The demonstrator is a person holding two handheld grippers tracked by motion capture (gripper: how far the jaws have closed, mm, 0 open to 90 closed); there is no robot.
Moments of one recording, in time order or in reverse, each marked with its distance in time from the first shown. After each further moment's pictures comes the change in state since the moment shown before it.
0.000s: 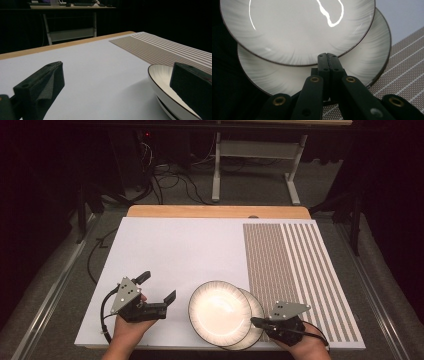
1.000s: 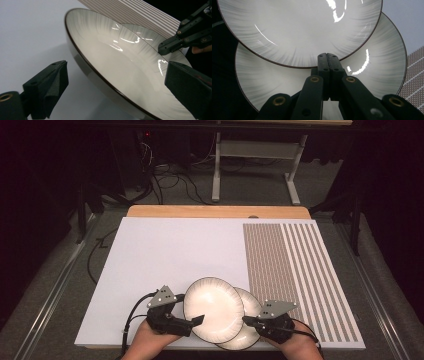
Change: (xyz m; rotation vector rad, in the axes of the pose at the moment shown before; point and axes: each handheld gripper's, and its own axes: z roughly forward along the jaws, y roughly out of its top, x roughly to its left) left arm -0.052 -0.011 0.038 0.377 -0.306 -0.118; right arm 0.007 0.014 0.017 0.014 0.002 -0.035
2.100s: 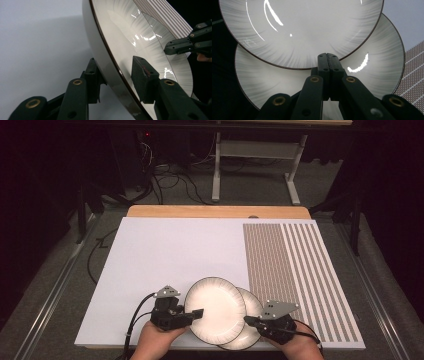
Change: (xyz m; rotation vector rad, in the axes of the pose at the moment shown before) left arm 0.001 0.004 0.007 0.107 0.027 -0.230; right arm 0.000 -0.002 -0.004 0.003 -0.018 -0.003
